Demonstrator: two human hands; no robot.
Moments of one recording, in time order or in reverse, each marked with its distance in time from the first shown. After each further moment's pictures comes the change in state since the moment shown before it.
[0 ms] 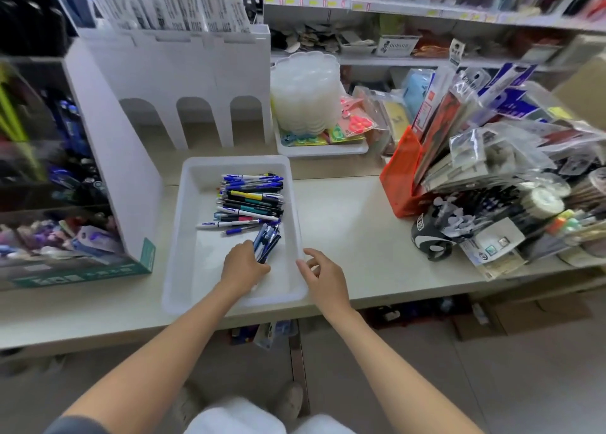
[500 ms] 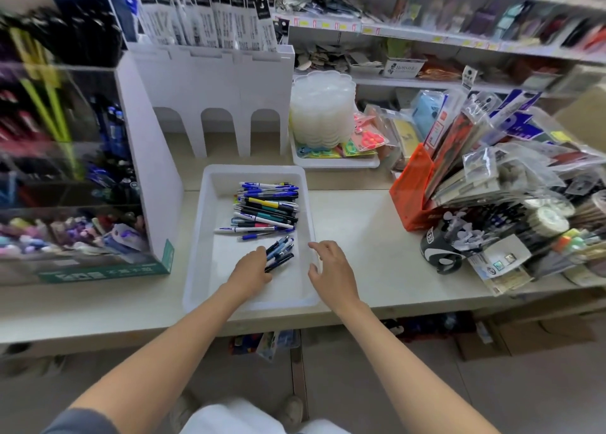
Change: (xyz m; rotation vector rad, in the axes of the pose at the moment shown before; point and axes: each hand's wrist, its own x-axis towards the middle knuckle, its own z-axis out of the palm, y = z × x) left_hand -0.007 -0.014 -0.018 0.120 -0.126 0.160; right_hand 0.011 -0.025 0.000 -0.291 0.019 -0.239
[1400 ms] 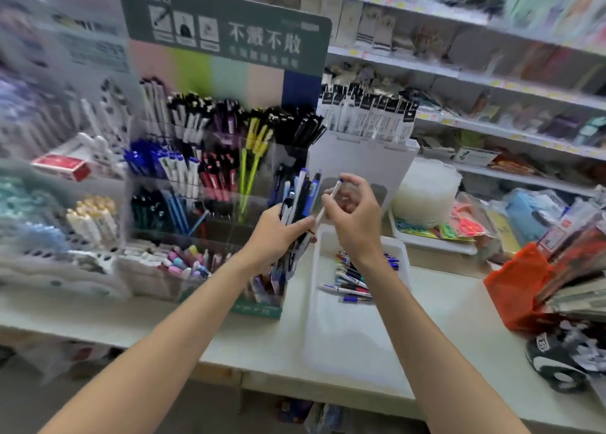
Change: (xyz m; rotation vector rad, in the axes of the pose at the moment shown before) left_hand -0.087 -0.085 -0.241 -1.059 0.450 0.265; right_hand 0.100 -0.293 -0.011 0.691 0.268 -0.333
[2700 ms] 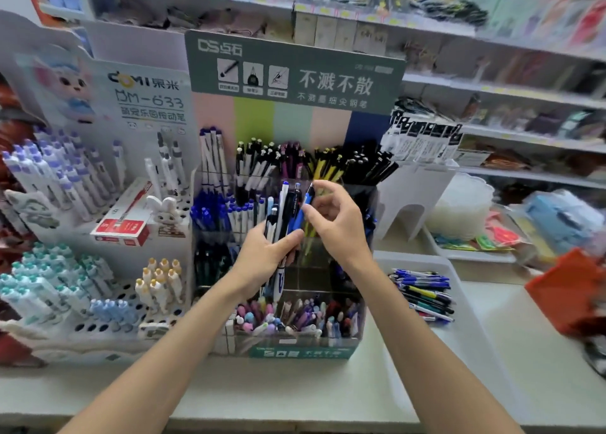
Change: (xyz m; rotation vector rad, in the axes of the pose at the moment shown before) left_hand 0.032 0.004 -0.164 -0.074 -0.065 0.023; right_hand 0.030 -0.044 0.162 -0.093 -0.062 -0.043
